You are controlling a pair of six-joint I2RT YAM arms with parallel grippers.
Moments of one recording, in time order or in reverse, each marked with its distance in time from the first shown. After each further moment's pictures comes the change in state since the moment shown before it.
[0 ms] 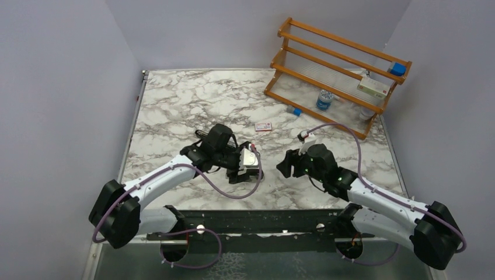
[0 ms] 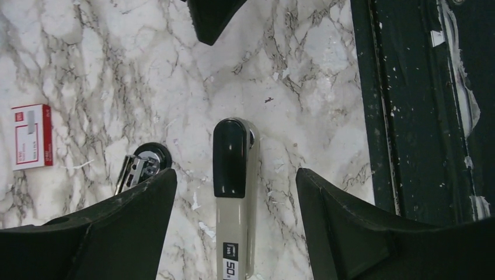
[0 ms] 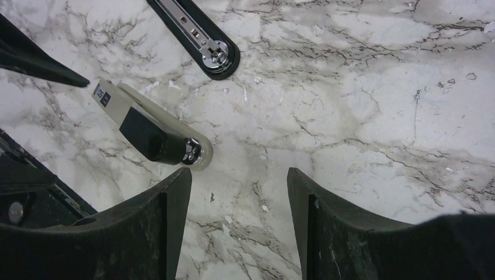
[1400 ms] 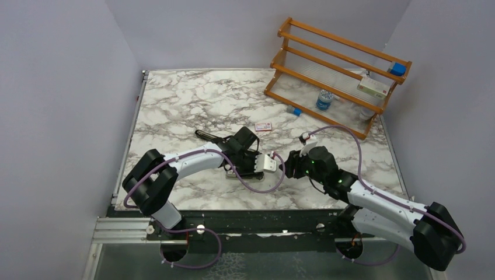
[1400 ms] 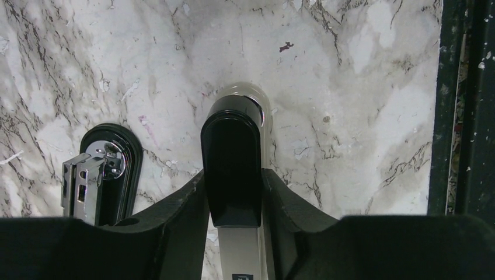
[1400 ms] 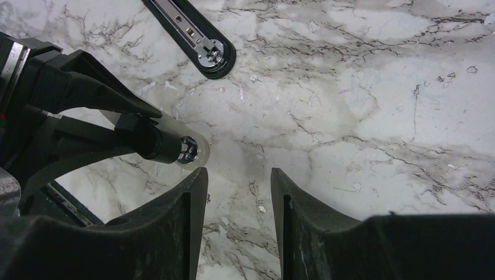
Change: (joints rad) left arm -0.124 0.384 0.203 -0.168 -0.262 0.085; right arm -0.002 -0.014 -0.049 0.063 0.009 0.021
